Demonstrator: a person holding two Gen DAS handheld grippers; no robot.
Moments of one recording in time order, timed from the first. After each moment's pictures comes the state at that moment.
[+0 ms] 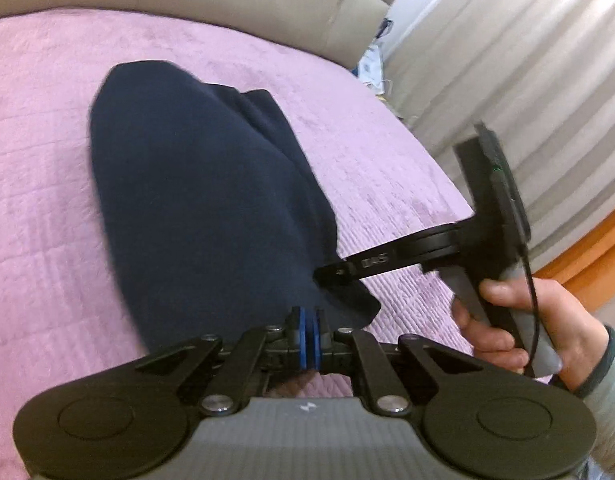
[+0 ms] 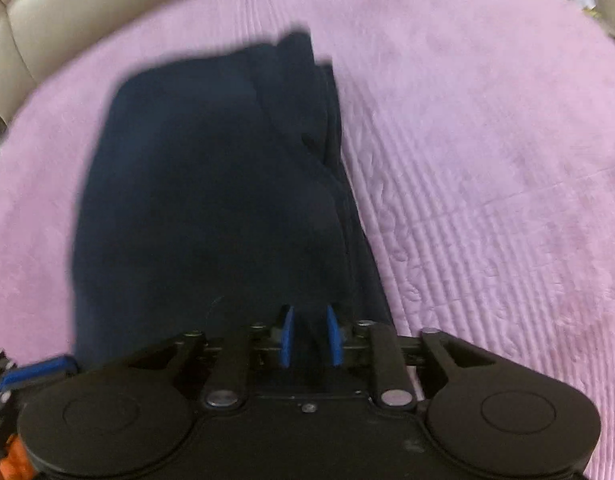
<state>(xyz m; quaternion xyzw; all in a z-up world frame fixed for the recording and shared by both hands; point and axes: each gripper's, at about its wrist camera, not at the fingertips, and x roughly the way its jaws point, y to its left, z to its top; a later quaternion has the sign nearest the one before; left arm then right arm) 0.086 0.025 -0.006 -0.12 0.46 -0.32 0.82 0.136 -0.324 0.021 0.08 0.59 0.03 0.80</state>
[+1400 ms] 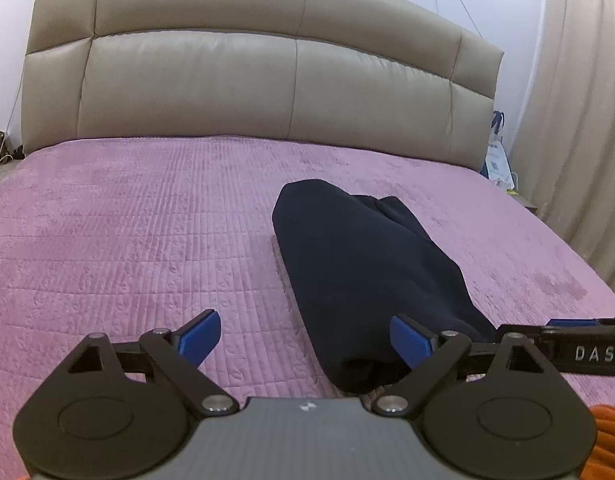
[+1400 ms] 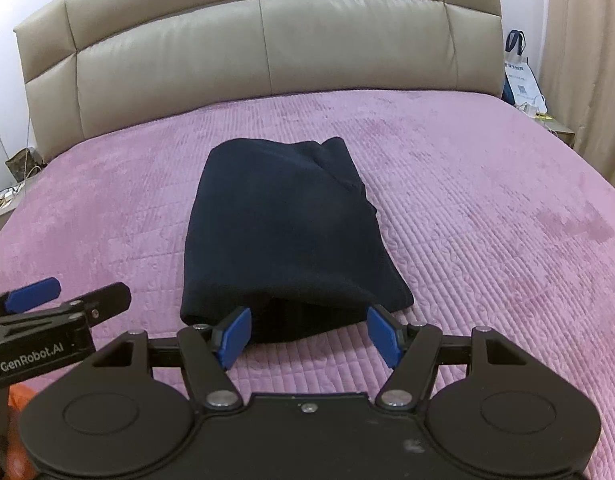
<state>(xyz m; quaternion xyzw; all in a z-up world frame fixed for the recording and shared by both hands) -0.028 0.031 0.051 -0.05 0.31 -0.07 0.95 -0.041 -0.254 0.093 0.03 0.42 0.01 0.91</state>
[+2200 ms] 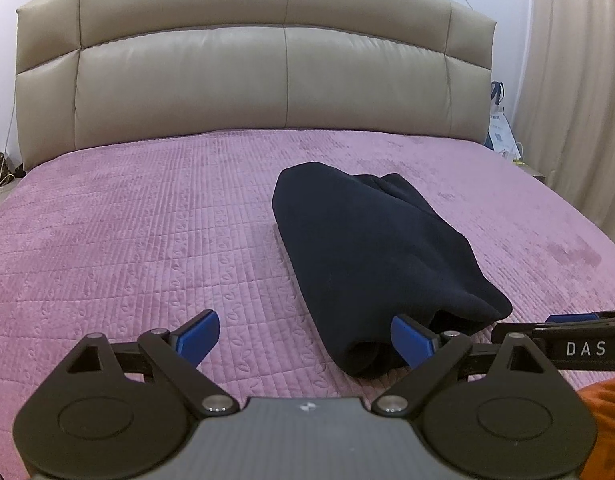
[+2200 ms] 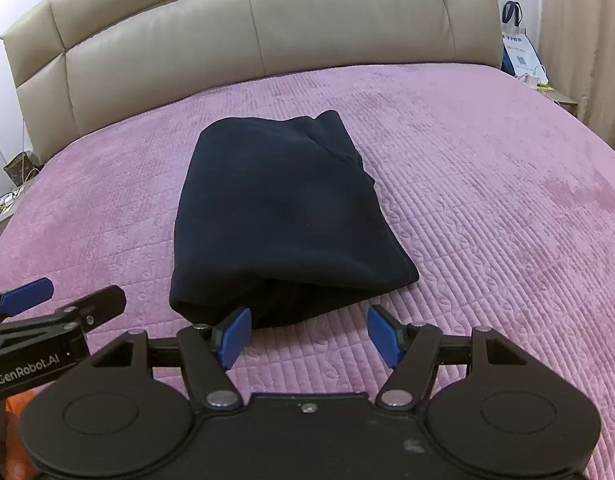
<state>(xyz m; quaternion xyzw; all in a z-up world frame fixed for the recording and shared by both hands) -0.025 0.020 0.043 -0.01 0.33 -0.06 0.94 -0.032 -0.263 0.077 0.06 0.45 0.01 0.89</state>
